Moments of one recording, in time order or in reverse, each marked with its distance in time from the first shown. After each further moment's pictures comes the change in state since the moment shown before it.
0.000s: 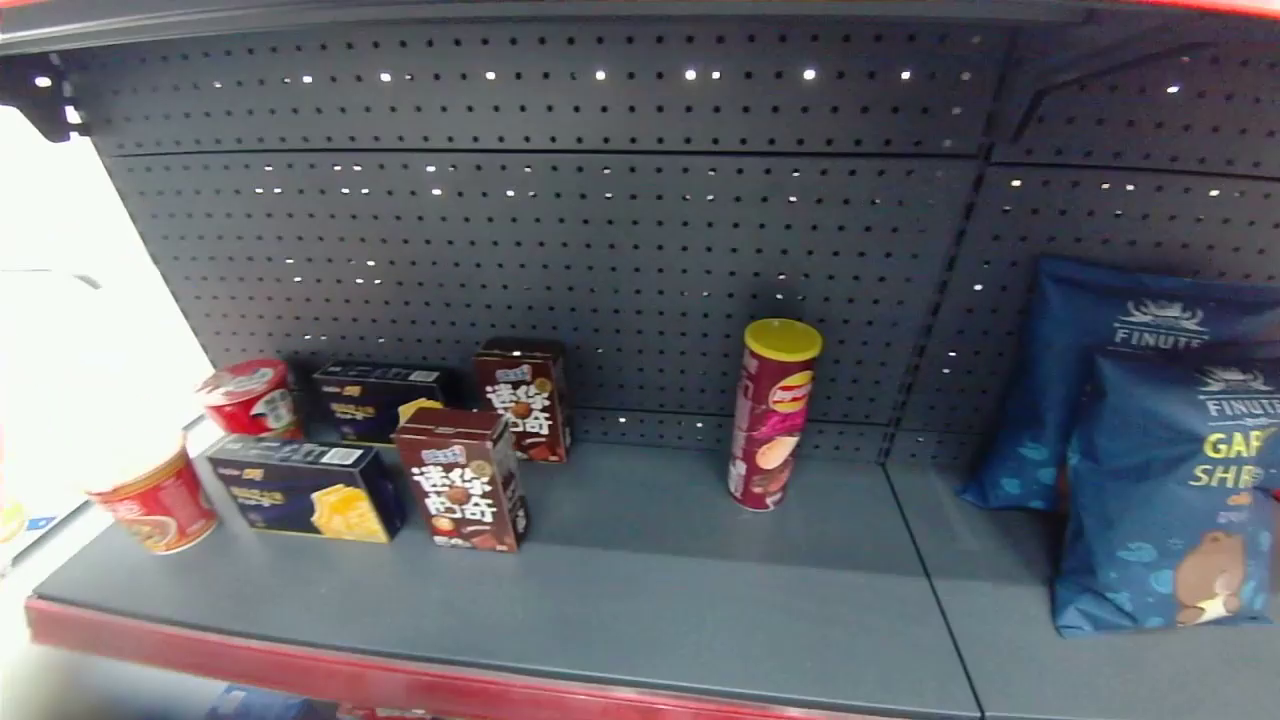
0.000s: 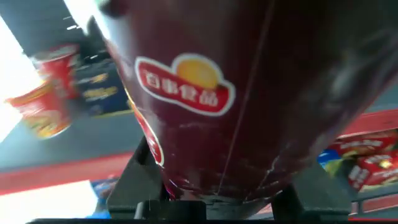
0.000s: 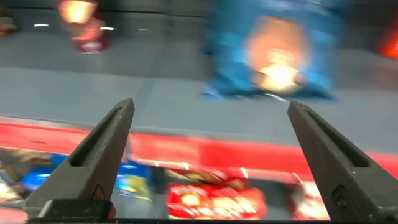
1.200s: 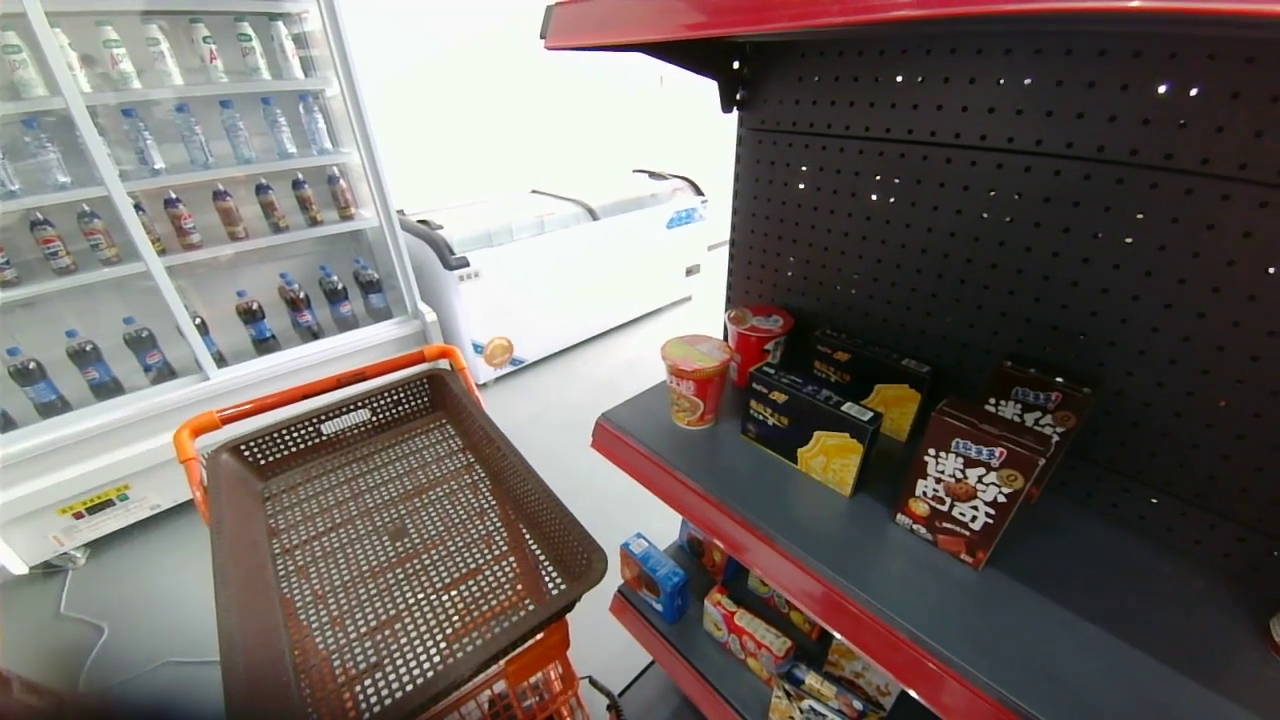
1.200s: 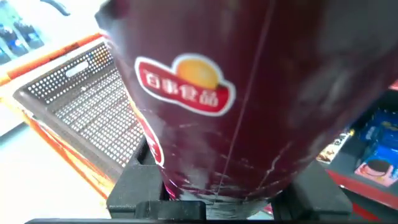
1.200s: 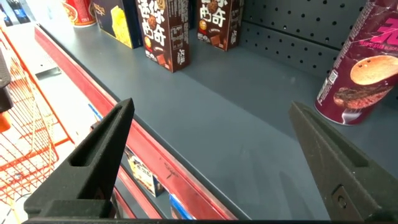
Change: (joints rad) left arm 0.003 0.119 -0.012 -0.010 0.005 0.008; right arm 0.001 0.000 0.000 0.000 0.000 0.000
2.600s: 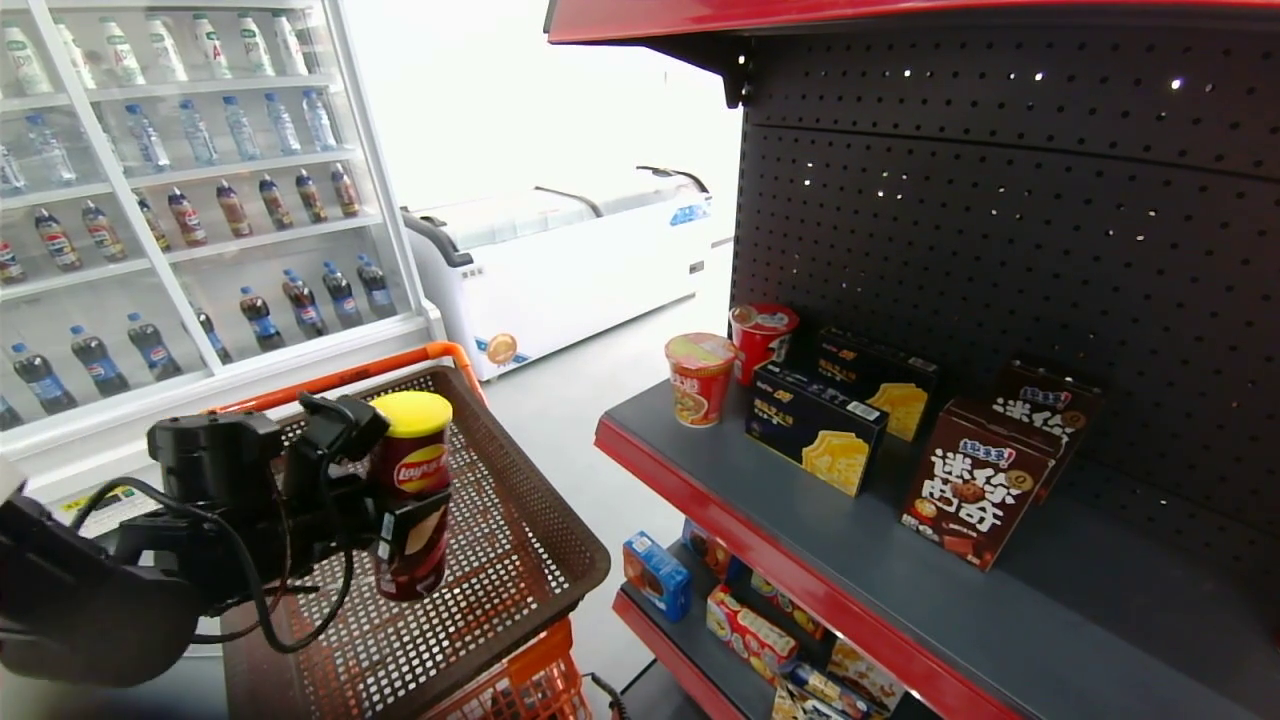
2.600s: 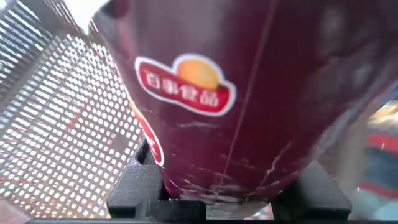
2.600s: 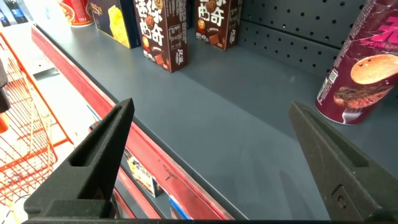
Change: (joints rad) left arm 0.011 1.531 -0.377 -0.769 -0.073 0.211; right arm -0.001 0.000 0.000 0.000 -0.007 0.003
